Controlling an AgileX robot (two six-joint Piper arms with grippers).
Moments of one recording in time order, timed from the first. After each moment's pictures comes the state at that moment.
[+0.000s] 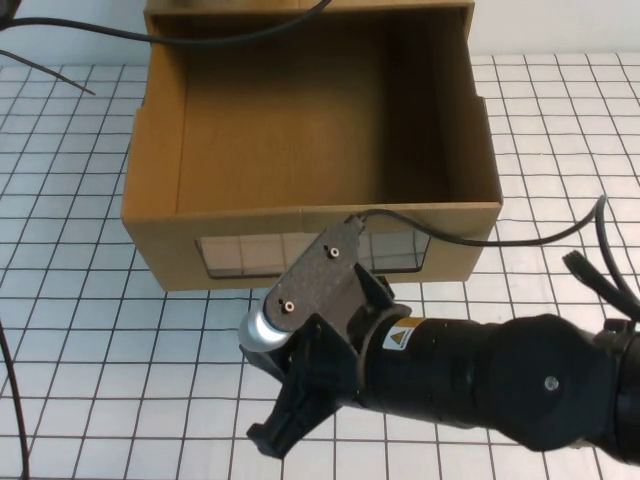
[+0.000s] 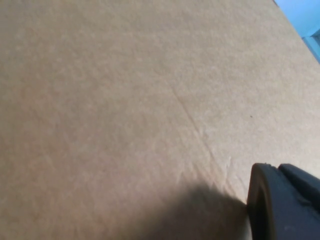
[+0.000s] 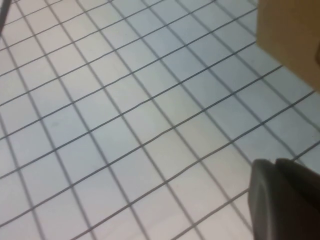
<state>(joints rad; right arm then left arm) 1.02 1.51 -0.94 0.91 0.06 -0.84 -0.25 2.13 -2.34 -0.72 1.06 0.21</state>
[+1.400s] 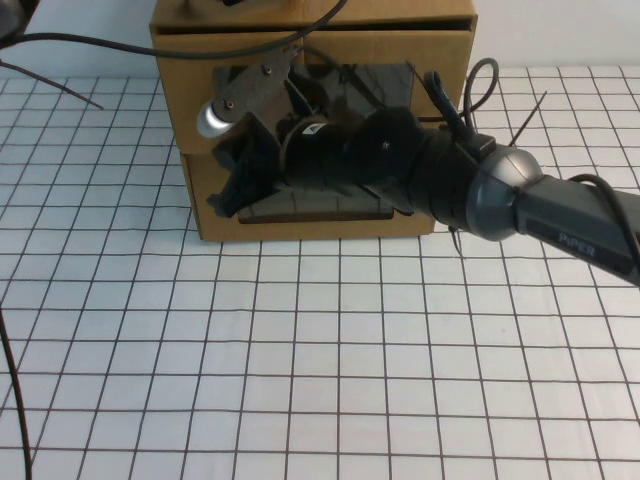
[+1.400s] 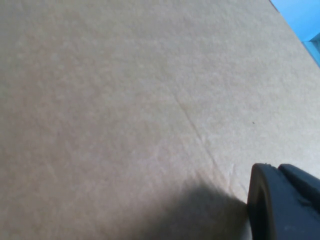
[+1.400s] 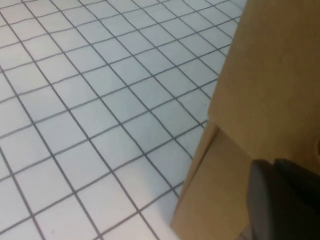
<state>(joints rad) 0.70 2.11 -1.75 0.92 0.20 -1.09 -0.25 2.14 -2.35 -0.72 1.04 0.21</state>
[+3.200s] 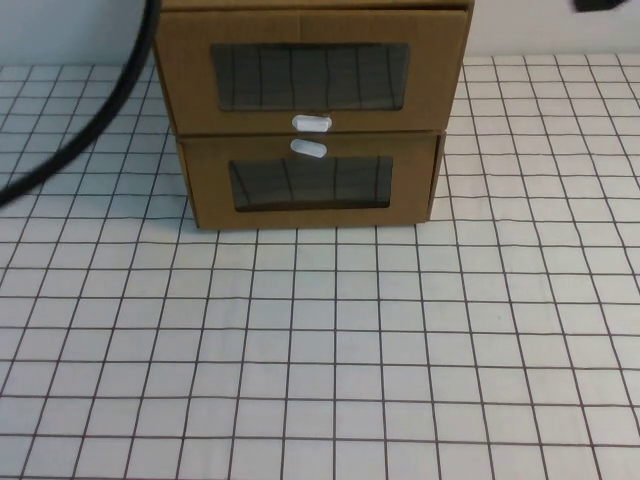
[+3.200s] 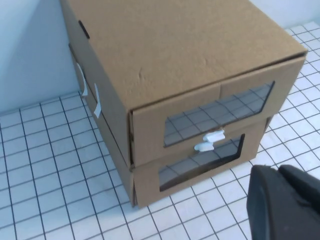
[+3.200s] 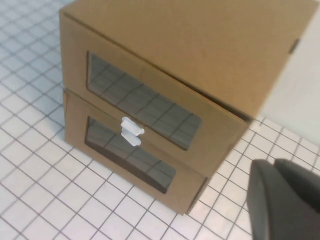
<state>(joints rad) 0.62 1.25 -1.65 -0.16 0.93 -0.02 -0.25 1.16 -1.78 -0.20 1.21 0.17</state>
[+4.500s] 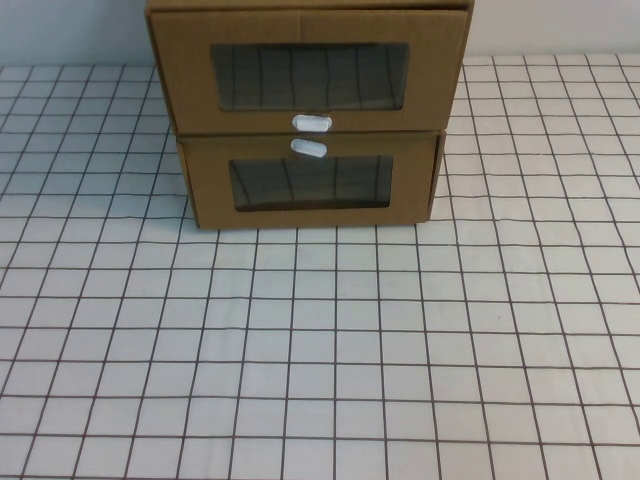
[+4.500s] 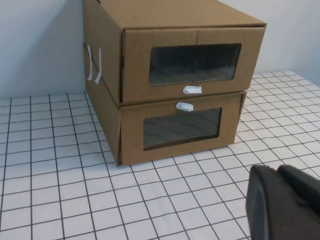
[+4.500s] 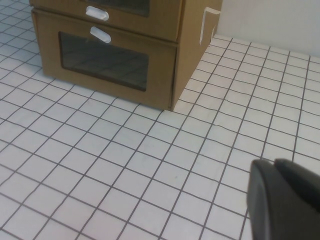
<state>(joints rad) 0.62 0.29 -0.63 -0.32 0.78 0.29 -0.25 0.12 -0.85 -0.19 1.01 0.05</state>
